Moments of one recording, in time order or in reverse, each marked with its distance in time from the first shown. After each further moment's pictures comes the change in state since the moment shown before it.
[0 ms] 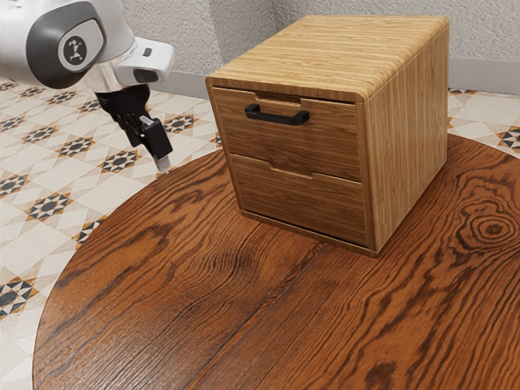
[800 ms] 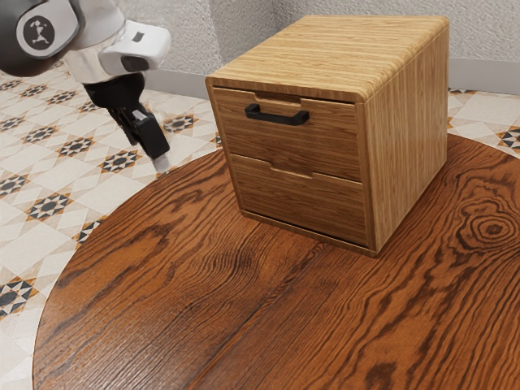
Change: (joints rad) arm -0.095 -0.147 -0.046 -0.060 0.038 -0.086 -0.062
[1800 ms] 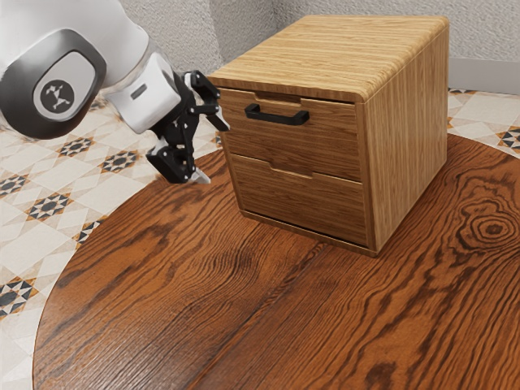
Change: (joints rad) arm -0.109 -0.124 -0.026 -0.270 -0.055 0.471 0.896
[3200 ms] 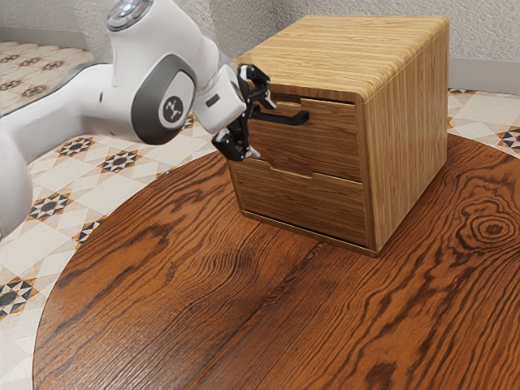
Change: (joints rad) arm 0.145 0.380 -0.001 0.212 -0.154 0.281 0.254
